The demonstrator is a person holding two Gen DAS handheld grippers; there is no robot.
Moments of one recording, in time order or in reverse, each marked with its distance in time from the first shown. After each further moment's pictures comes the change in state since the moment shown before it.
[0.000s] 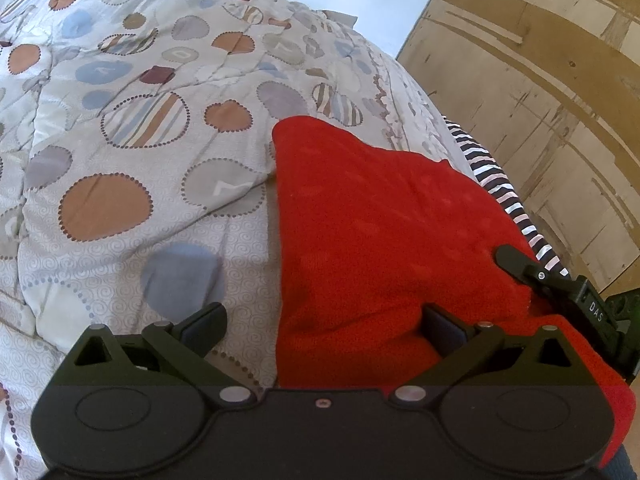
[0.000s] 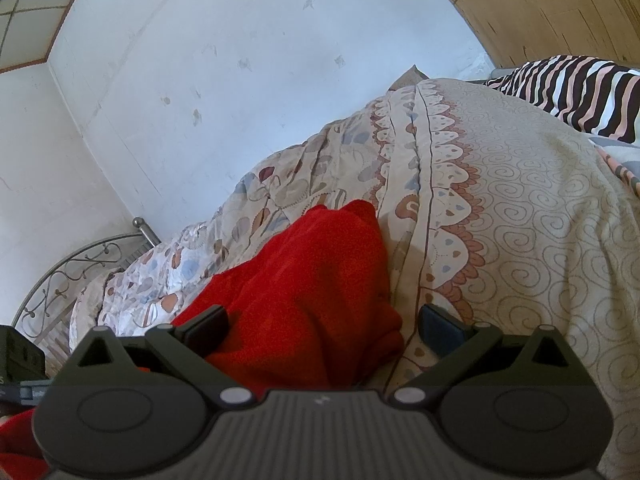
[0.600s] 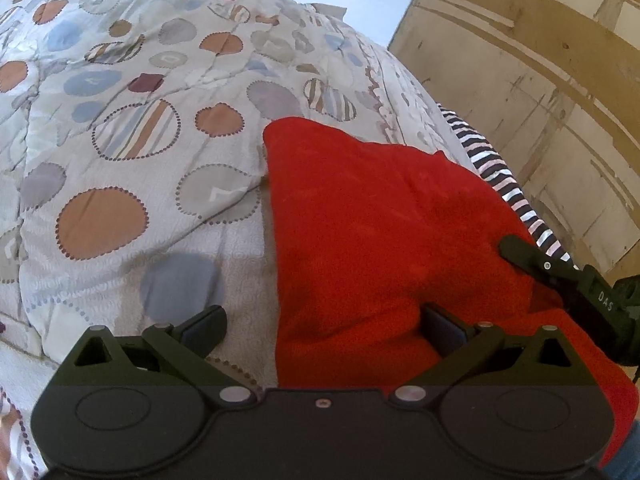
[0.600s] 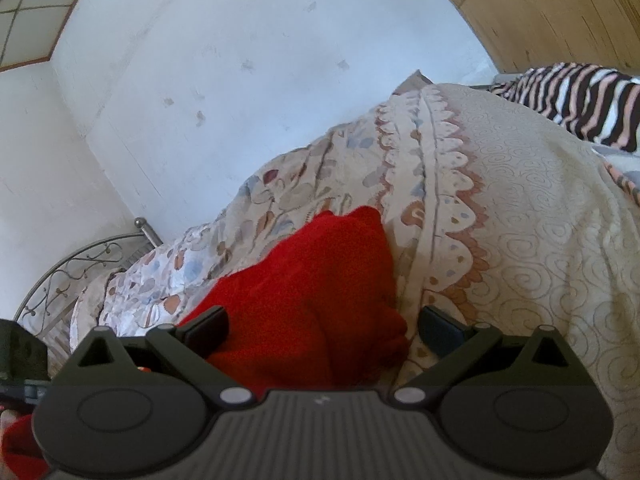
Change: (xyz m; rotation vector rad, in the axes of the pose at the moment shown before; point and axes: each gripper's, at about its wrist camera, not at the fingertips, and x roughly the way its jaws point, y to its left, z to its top) left arm 0.002 -0.002 0.007 0.057 0.031 0.002; right arm -0.004 0.008 0.004 -0.020 0.014 0.008
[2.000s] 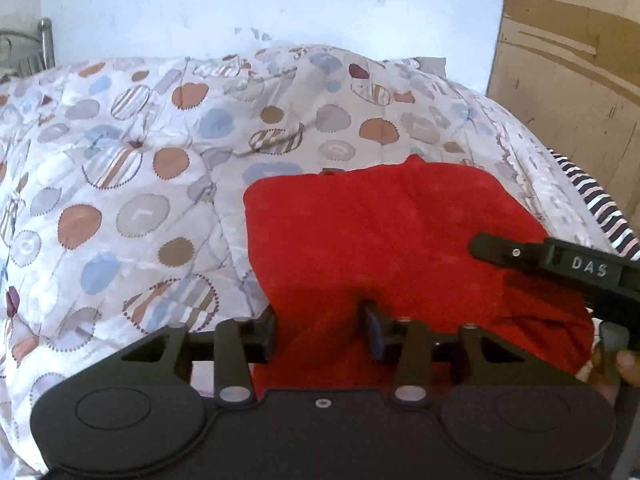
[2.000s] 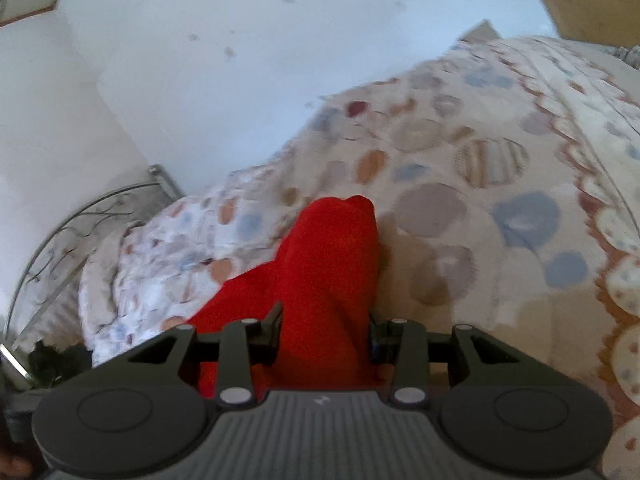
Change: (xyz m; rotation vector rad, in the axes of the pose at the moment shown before) left arm -0.073 0.063 0.029 0.058 -0.152 0.394; right arm 0.139 0.143 -0.003 -0.003 0.144 0.008
